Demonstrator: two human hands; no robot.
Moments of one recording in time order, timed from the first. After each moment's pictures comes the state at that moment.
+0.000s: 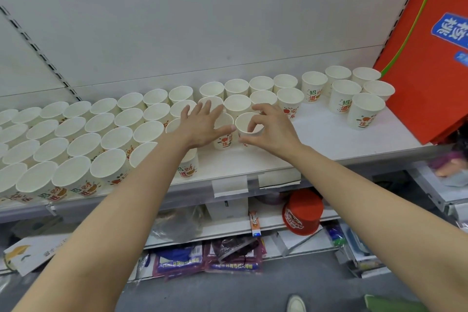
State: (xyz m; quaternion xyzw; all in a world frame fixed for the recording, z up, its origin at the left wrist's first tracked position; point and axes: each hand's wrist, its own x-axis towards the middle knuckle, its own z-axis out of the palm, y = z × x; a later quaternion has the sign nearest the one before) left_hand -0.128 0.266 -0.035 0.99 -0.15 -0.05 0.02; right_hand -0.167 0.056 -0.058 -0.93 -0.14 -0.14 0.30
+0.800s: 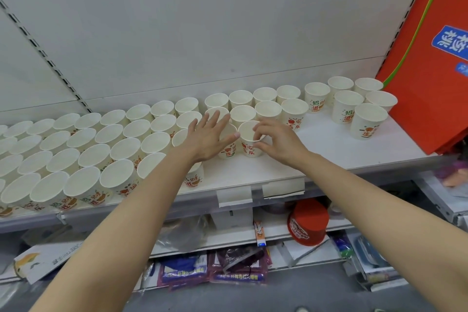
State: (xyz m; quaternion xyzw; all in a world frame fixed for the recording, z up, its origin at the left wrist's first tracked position) left_hand -0.135 0.264 -0.036 0.99 -0.16 -0.05 0.06; right_hand -0.157 0.040 -0.062 -0.90 -0.23 -0.13 0.33
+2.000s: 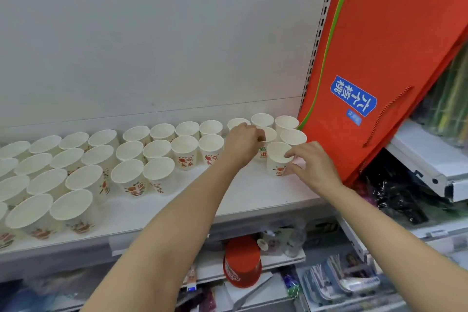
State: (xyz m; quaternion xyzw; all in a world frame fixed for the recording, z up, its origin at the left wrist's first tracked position) left_hand -0.088 -0.040 -0.022 0.95 -0.25 0.14 0.15; right_hand -0.176 -0.229 -0.049 -0.95 -0.08 -0.20 0.22
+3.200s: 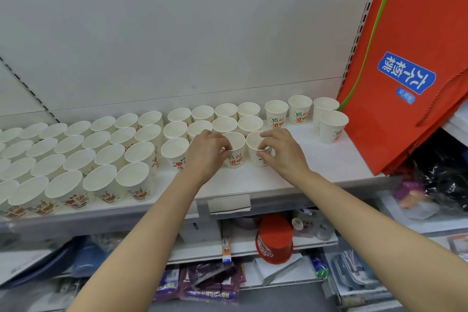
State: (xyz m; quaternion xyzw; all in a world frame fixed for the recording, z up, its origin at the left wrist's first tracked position) left_hand -0.165 0.136 -0.033 0.97 -0.17 0.15 0.11; right_hand -0.167 -0.080 -0.064 -0.93 -0.16 -0.18 0.29
